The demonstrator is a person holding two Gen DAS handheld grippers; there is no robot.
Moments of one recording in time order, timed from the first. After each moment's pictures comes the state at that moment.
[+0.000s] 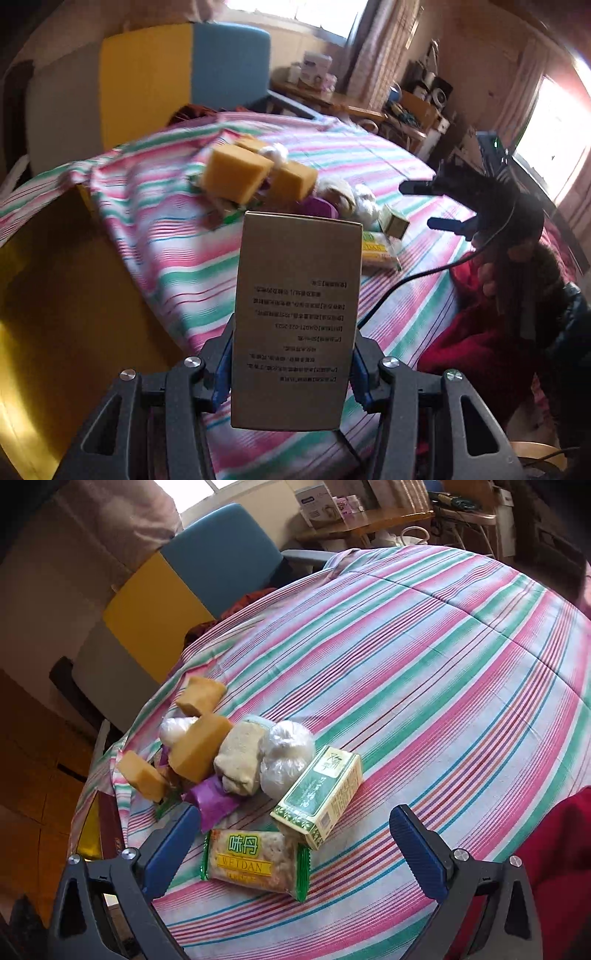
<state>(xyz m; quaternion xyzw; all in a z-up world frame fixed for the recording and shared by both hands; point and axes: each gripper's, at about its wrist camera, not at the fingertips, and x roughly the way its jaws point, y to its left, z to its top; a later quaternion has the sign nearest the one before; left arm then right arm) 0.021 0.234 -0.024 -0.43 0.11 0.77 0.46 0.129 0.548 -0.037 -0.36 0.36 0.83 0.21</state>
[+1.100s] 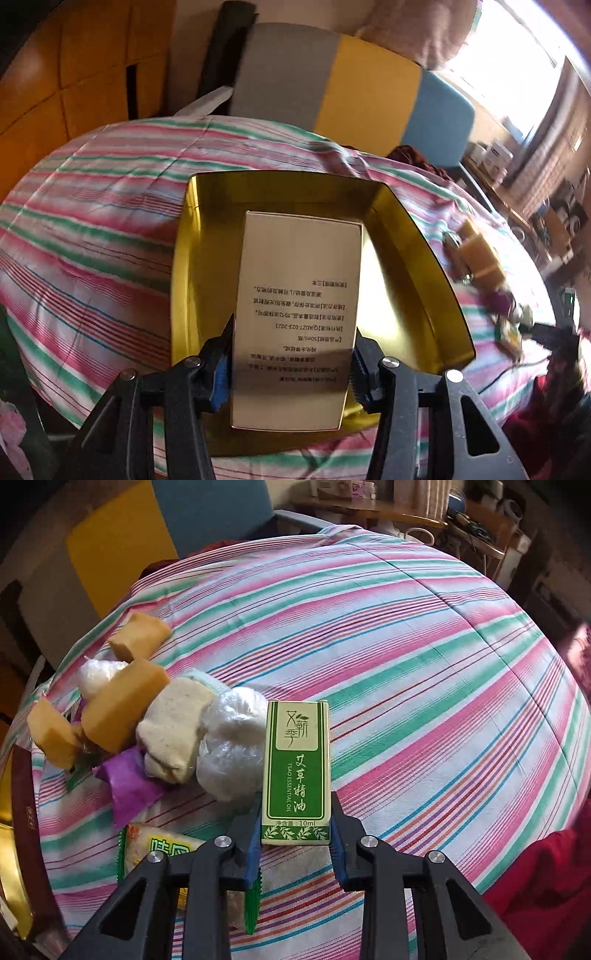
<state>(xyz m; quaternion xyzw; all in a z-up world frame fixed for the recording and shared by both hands) -0.079 0.021 -0.027 -0.47 -0.04 0.87 0.18 0.084 0.558 -0.076 -0.49 0.24 0.79 0.29</state>
